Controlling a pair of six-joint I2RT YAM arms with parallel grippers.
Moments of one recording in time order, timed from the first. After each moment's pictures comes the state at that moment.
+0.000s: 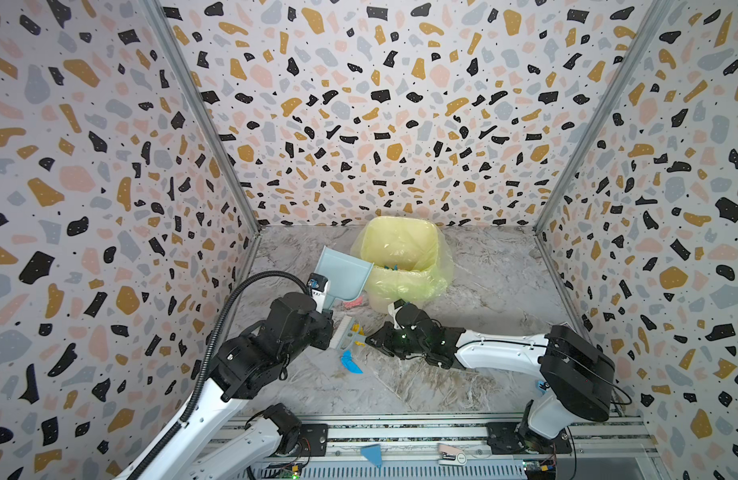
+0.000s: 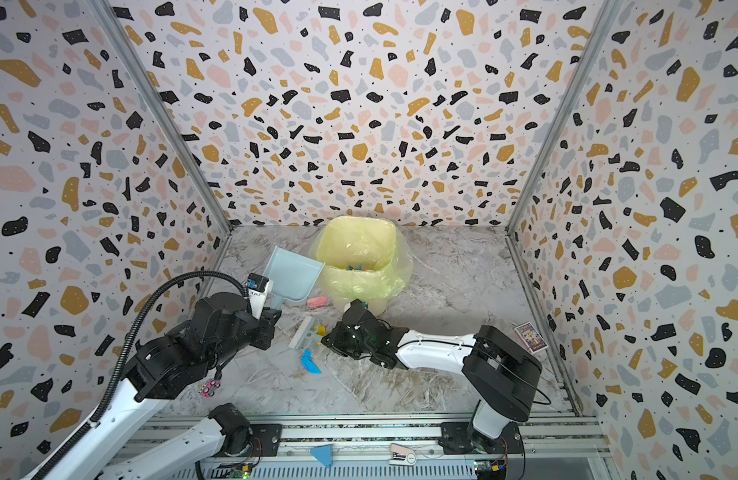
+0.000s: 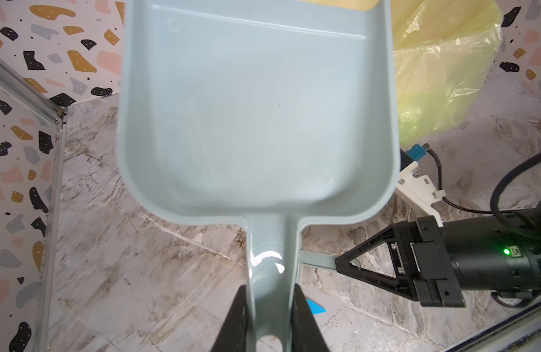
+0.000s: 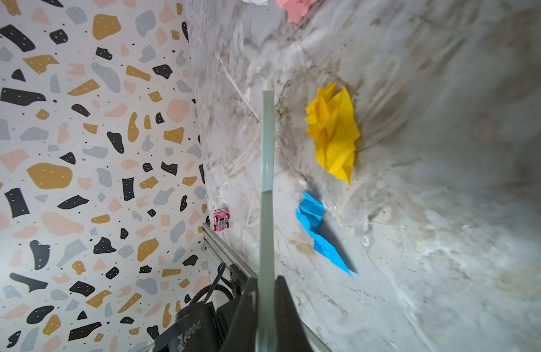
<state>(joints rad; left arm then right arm) -0.65 0.77 1.05 -0.94 -0.24 -0.19 1.05 1.62 0.91 0.16 -0.21 1.29</state>
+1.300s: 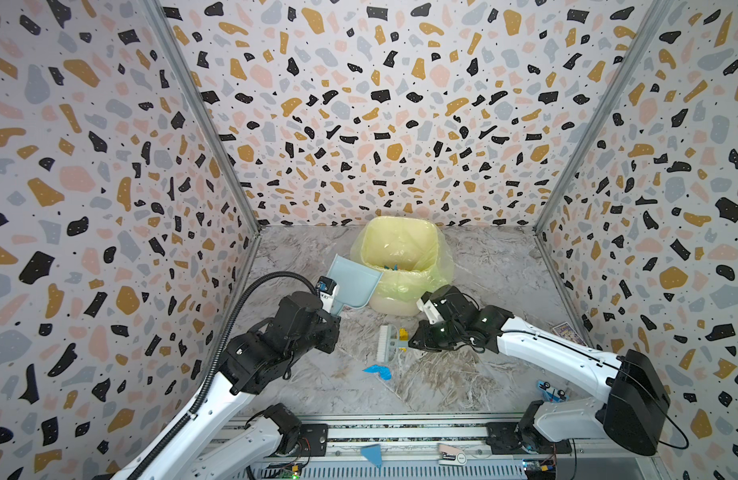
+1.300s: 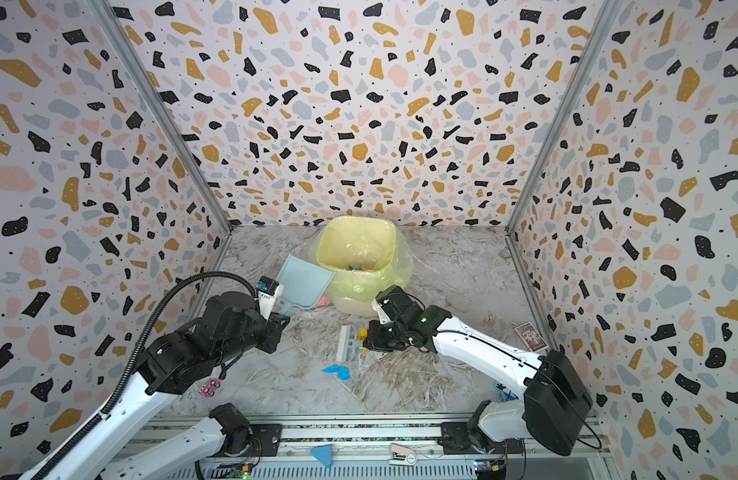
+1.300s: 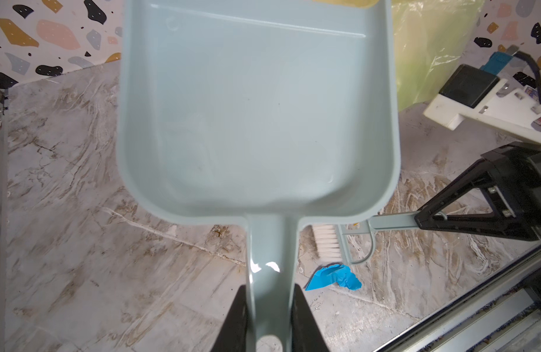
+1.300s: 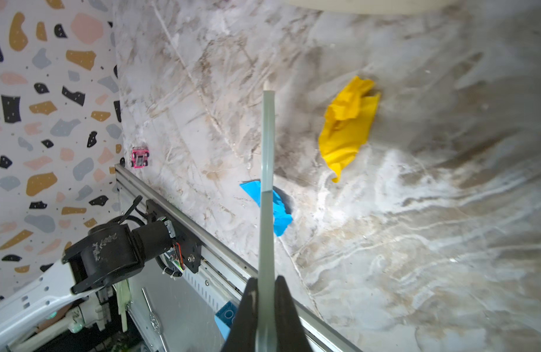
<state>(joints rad) -0.65 0.80 1.02 -0.94 -0.14 -0.19 0.87 1.36 0.99 -0.55 -0.38 0.78</state>
